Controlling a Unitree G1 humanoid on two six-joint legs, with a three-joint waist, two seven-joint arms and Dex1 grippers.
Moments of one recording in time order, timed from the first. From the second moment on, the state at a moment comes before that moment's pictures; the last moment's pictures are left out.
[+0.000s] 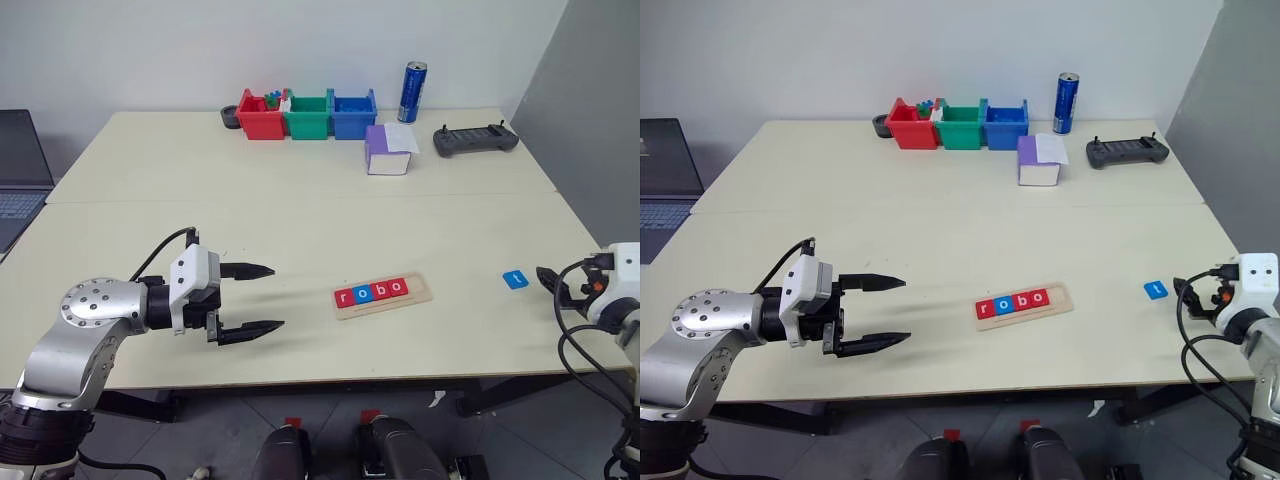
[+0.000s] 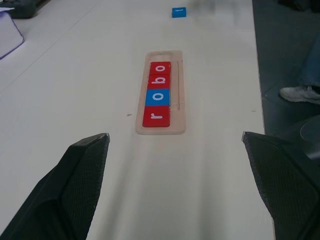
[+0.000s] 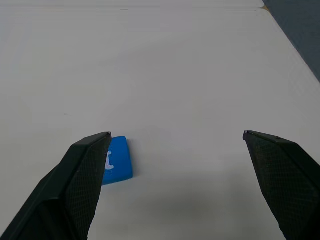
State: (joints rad) left arm -0.15 0.86 0.12 -0.25 -0.50 0.30 -1.21; right arm -0.16 -0.54 -0.52 -0.05 0.21 0.70 0.52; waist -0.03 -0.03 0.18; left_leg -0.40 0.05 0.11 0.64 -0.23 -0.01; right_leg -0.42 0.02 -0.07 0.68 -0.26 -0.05
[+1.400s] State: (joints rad) left arm -0.25 0.81 0.03 -0.11 -0.44 0.23 -1.28; right arm -0.13 -0.22 -0.22 -0.39 0.17 0.92 0.06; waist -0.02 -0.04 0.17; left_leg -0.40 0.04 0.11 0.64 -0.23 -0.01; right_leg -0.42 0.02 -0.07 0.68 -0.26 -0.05
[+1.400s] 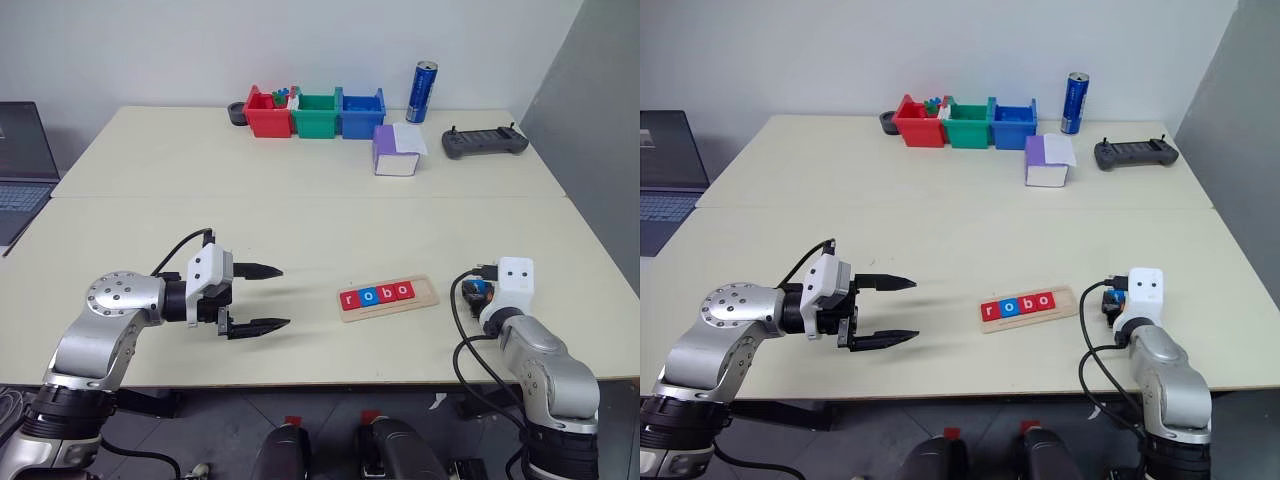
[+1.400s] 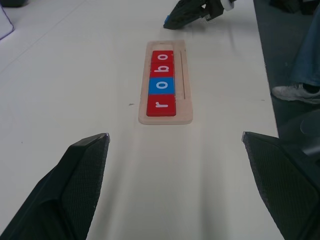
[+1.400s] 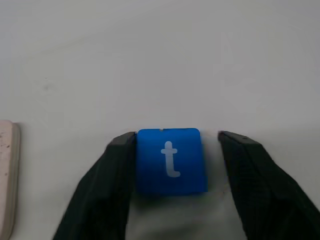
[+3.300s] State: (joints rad) left arm -0.15 0.86 0.09 -0.22 -0.45 0.29 -1.21; right arm -0.72 -0.77 0.09 0.74 0.09 0.00 1.38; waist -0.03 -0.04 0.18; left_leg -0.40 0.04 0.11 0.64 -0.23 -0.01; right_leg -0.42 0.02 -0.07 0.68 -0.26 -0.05
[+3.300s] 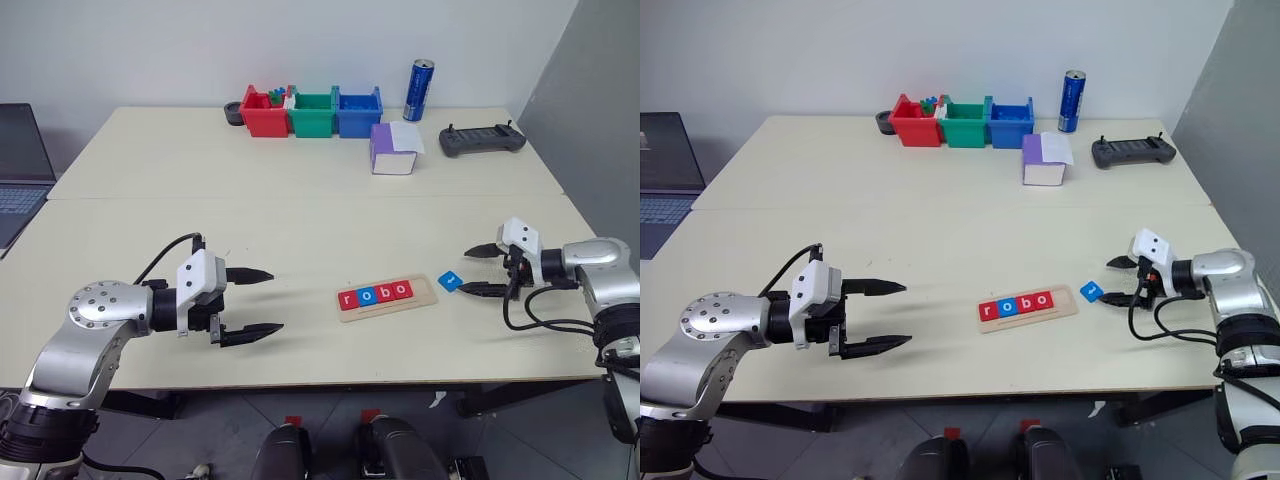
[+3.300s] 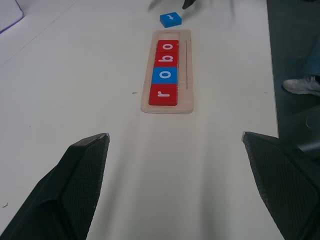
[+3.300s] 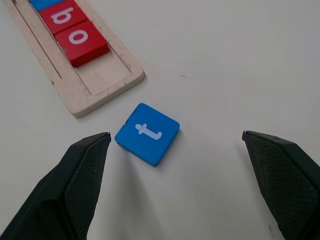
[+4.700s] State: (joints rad) left arm -0.31 0.82 -0.01 -0.04 -0.41 0.21 -1.30; right arm -0.12 -0.12 -0.32 -0.51 0.12 0.96 0.04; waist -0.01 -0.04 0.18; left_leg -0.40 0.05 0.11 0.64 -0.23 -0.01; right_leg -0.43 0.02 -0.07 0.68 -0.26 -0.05
